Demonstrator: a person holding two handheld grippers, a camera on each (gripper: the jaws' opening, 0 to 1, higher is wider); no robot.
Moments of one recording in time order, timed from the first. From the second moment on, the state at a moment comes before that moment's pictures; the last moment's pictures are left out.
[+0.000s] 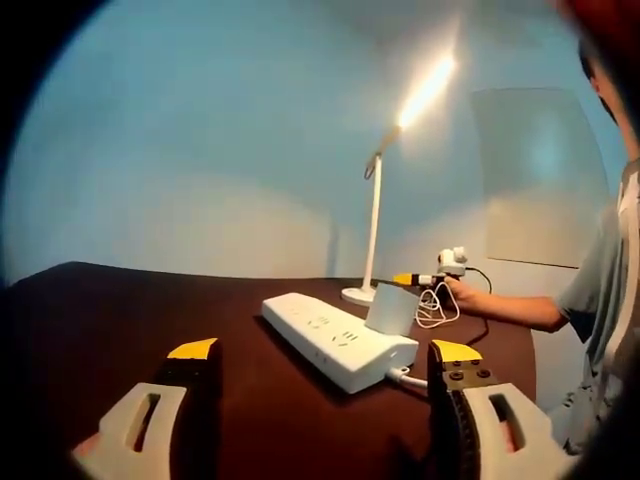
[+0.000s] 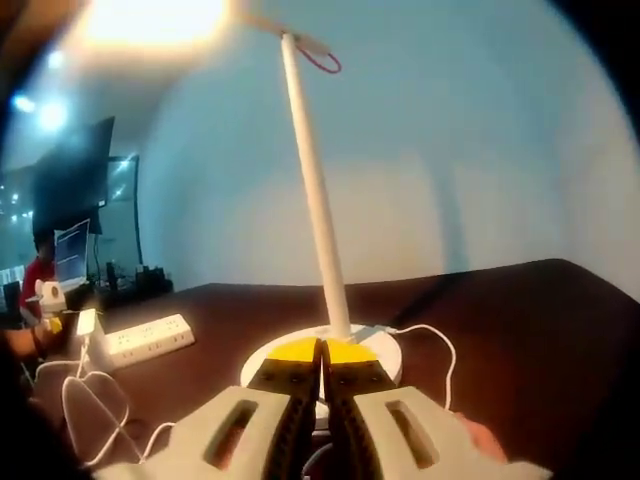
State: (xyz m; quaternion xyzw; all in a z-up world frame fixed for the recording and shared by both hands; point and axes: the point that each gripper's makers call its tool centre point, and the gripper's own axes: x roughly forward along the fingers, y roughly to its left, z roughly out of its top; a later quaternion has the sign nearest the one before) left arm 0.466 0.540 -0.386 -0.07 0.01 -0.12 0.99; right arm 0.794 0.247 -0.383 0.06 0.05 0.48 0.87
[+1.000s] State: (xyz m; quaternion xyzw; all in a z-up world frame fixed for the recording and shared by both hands) left arm 0.463 0.533 -0.383 -0.07 0.00 -0.12 0.99; right arm 0.770 0.252 -0.344 0.00 0.03 0.51 0.86
